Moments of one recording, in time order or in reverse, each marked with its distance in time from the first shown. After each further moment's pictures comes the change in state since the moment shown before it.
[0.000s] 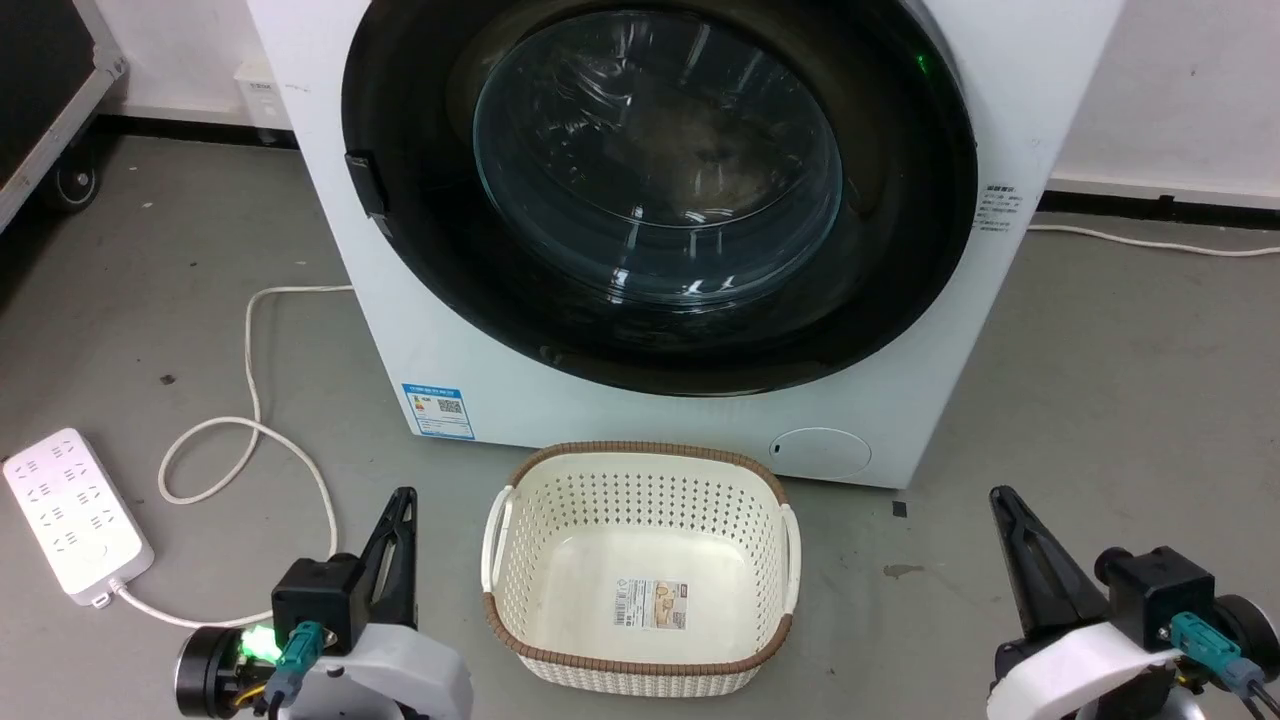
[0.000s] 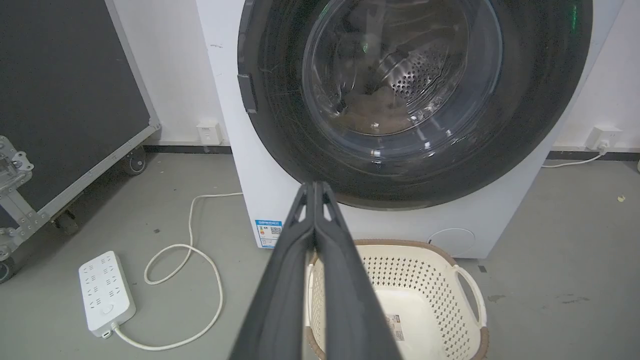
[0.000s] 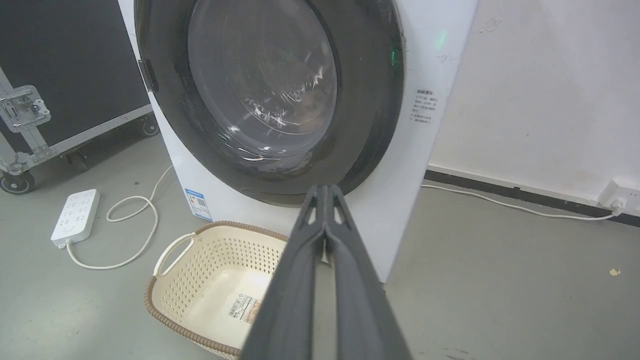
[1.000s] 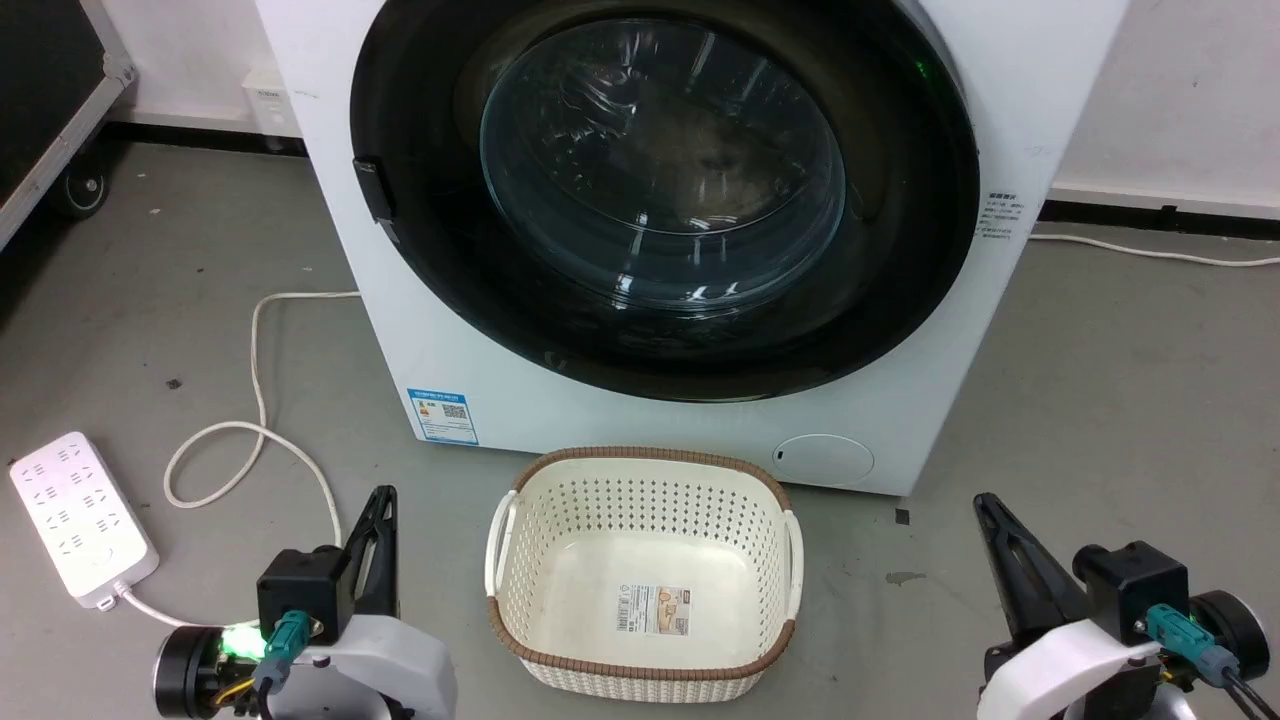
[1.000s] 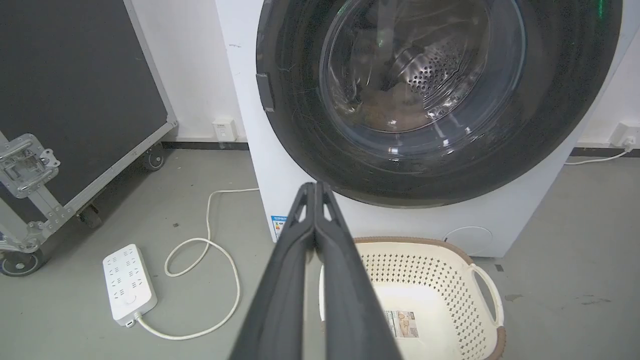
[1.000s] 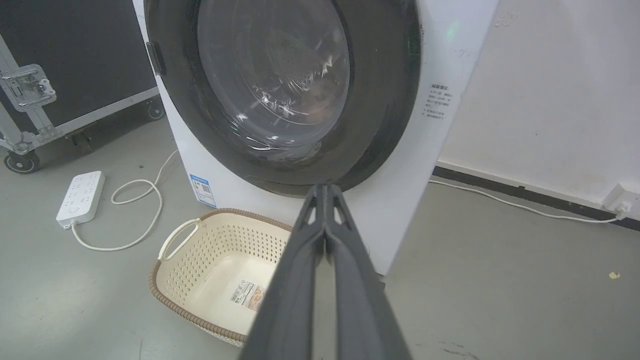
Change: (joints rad) left arm 0.003 -0.007 0.037 -0.032 0.030 0.000 0.062; right arm 0.000 0.009 0.009 -0.012 -0.035 0.000 0.060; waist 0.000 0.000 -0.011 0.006
